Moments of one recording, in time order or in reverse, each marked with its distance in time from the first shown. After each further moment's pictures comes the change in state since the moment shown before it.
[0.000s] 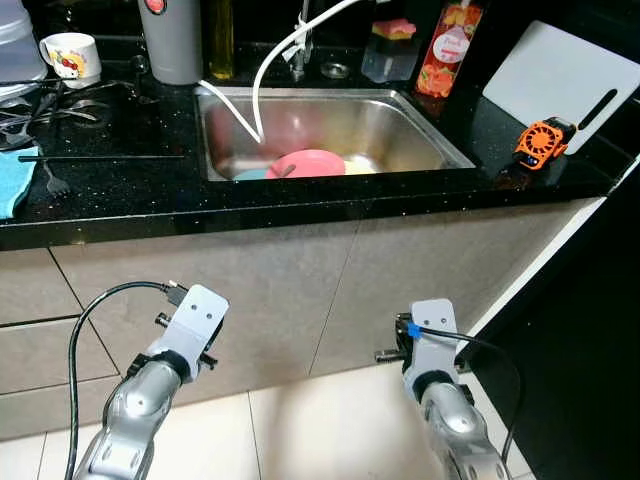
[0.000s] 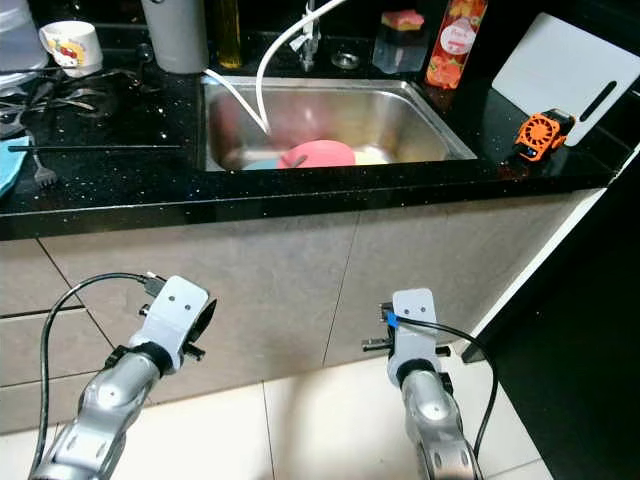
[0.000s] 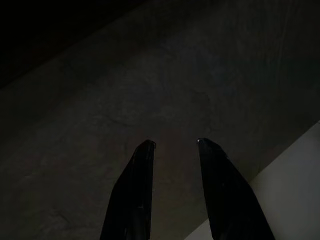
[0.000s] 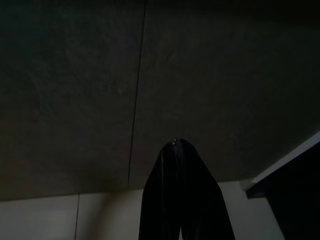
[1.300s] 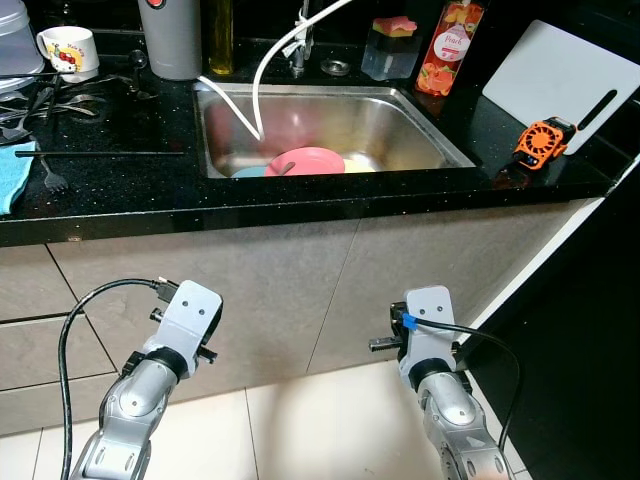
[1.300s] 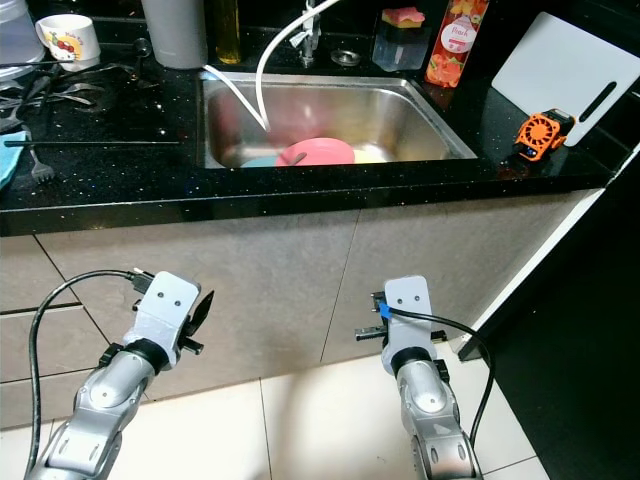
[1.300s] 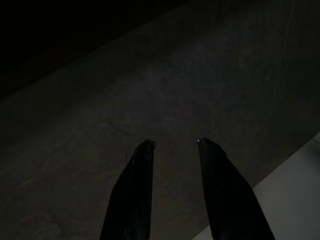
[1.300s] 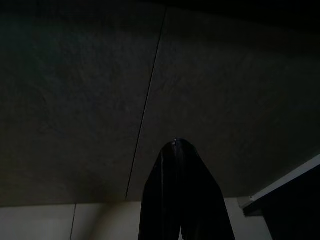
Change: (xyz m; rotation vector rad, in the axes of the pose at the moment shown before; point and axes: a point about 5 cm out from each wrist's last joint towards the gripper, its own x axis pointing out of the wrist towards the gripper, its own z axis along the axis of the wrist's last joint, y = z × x) left arm -0.001 0.004 0.007 -0.034 -0.050 0.018; right arm 0.008 0.009 0.019 -0.037 -0.051 0.032
